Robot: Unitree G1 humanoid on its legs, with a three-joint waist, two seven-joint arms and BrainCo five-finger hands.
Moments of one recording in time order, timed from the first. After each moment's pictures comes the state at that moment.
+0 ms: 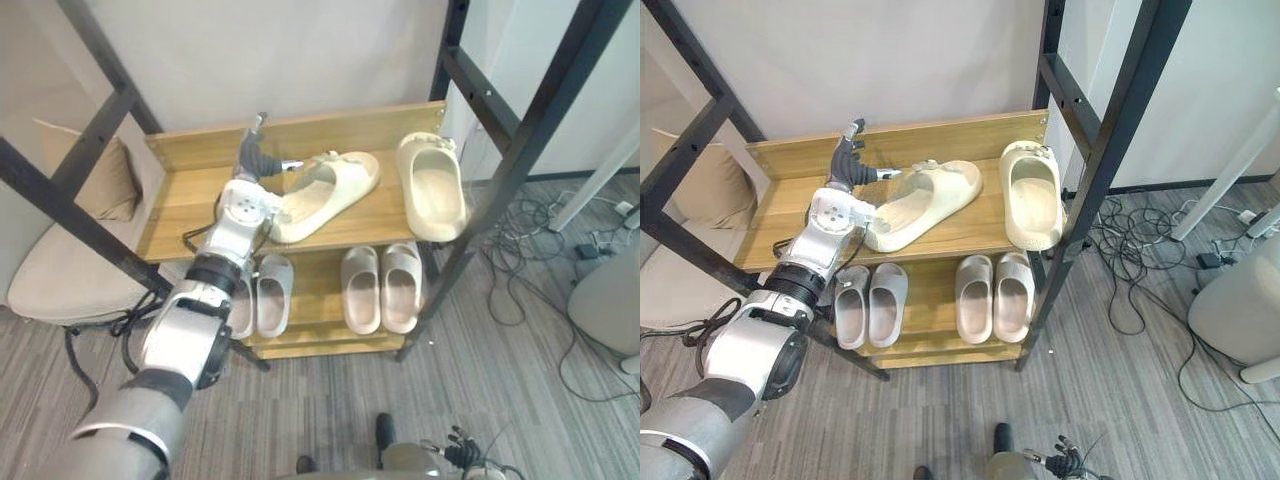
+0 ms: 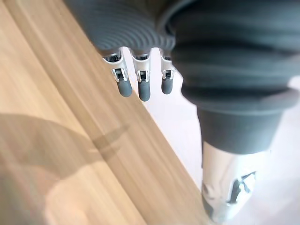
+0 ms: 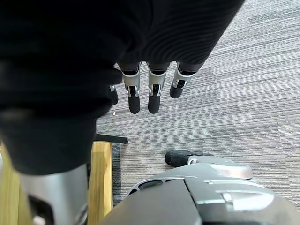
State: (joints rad) left arm -0.99 0.28 -0.14 0.86 0.10 -0.04 0.25; right arm 0.16 -0.15 -0.10 0.96 -0.04 -0.09 -0.06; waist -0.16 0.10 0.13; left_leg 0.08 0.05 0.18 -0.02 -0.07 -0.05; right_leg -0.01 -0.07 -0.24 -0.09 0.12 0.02
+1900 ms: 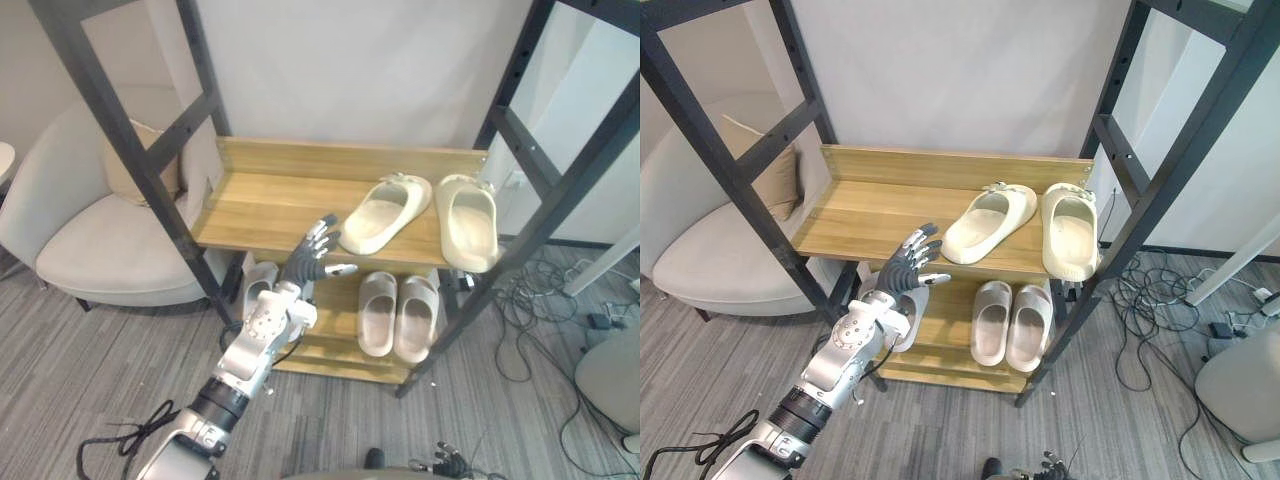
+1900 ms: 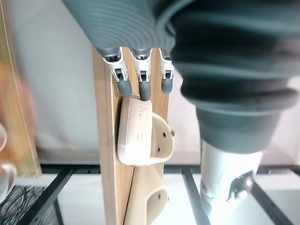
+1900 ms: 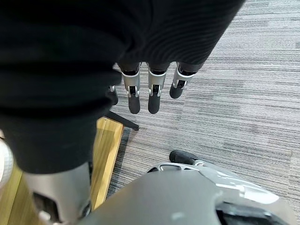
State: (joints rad) left arm -0.32 0.20 -0.43 0.19 -0.35 -0.10 0.04; right arm 0.18 -0.16 -0.01 0.99 -0.09 -0.05 -0.05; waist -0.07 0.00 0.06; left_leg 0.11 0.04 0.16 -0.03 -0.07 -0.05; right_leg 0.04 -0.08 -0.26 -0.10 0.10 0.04
